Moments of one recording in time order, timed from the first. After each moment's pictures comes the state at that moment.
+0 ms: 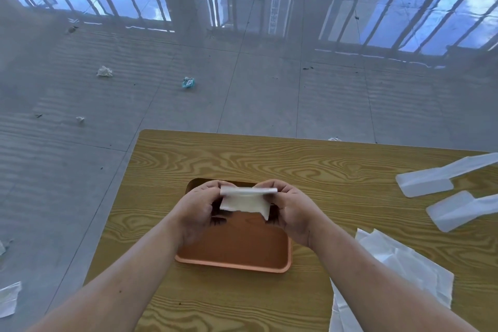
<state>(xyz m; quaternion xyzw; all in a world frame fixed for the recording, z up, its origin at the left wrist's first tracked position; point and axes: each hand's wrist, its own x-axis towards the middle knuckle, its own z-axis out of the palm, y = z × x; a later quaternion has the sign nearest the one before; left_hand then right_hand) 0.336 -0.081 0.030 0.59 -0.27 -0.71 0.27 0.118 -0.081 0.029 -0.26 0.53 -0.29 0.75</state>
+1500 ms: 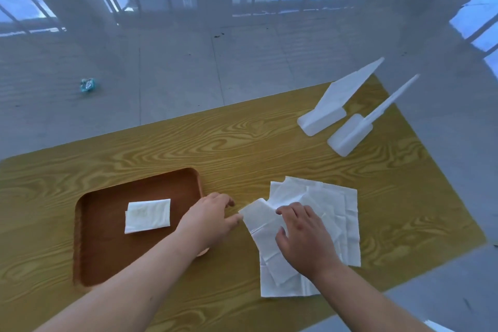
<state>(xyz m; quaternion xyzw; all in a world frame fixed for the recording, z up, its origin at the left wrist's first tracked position) 0.135 -0.046 -0.056 0.49 -0.79 -0.35 -0.13 -0.074 0.094 -0.054 -0.60 0.76 -0.08 0.21</state>
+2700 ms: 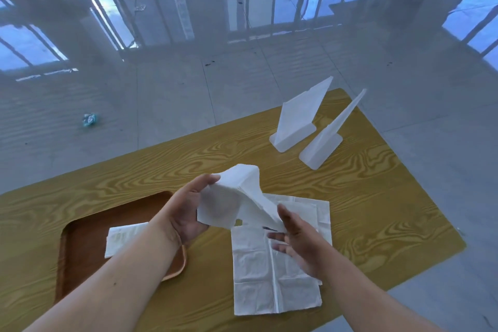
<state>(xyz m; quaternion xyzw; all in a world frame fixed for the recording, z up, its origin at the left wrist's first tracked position) 0.060 -0.062 0.031 0.49 -0.23 -0.82 0.16 -0.150 0.095 -0.035 -0.14 0.61 -0.39 0.67</state>
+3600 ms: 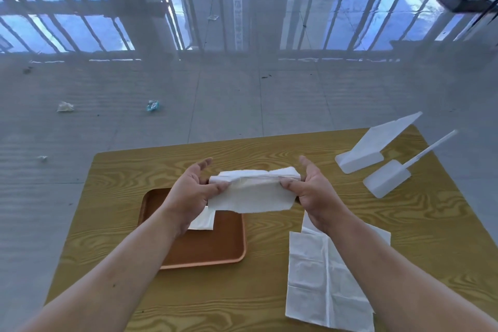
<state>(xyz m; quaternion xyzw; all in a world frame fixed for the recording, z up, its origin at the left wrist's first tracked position) 0.228 -0.075 0.059 0.57 -0.42 -0.64 0.30 -0.047 -0.032 0.044 -0.30 0.62 -0.42 0.59</state>
